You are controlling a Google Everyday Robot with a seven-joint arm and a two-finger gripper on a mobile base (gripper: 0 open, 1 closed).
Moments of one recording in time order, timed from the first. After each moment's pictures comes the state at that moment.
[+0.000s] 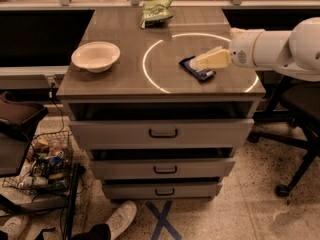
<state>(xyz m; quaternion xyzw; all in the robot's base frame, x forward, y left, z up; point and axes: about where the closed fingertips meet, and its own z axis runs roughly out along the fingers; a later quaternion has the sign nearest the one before) 0.692 -0.164 0.911 -0.35 0.74 0.16 0.55</state>
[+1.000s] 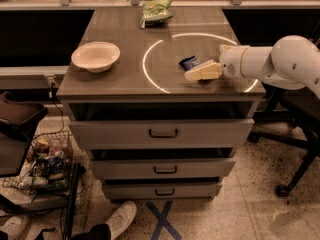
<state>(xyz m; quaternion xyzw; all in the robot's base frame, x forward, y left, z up) 0.722 -0.155 0.847 -0.34 0.75 0.20 0.53</state>
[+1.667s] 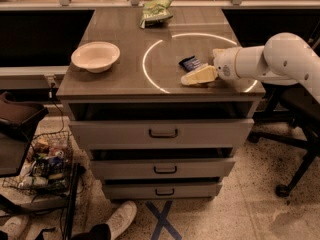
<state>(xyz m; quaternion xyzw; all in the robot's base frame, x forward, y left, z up) 0.721 -0.139 0.827 -0.37 0.76 0.20 0.49</state>
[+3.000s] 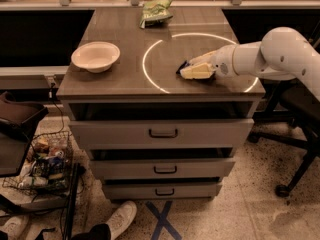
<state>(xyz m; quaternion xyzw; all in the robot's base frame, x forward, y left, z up) 0.719 -0.133 0.829 -0.39 0.76 0.20 0.48</state>
